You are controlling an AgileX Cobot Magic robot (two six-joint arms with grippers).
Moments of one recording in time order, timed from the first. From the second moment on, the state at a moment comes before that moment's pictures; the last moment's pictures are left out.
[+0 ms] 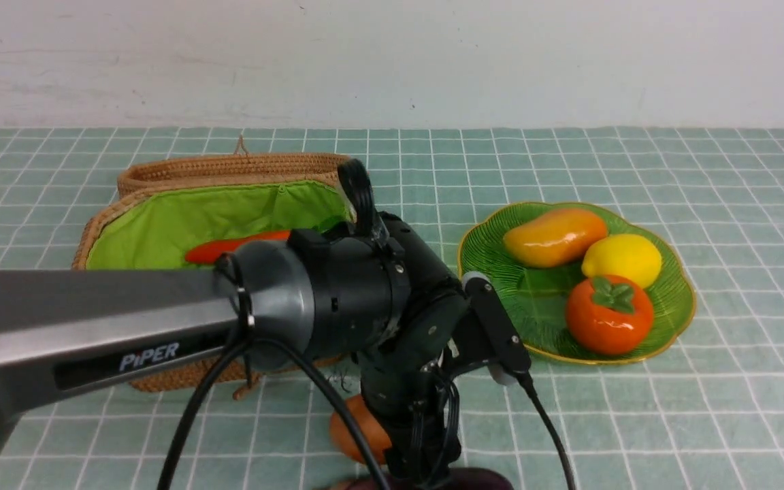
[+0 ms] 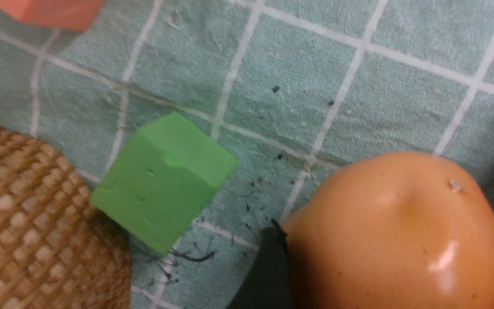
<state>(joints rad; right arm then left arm) -0.12 -0.01 0.02 0.02 0.39 0.08 -0.82 1.92 -1.35 0.22 0.81 0.26</state>
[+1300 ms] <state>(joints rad) -0.12 -0.01 0.02 0.02 0.39 0.08 -0.31 1.53 -1.35 0.52 0.61 -0.57</state>
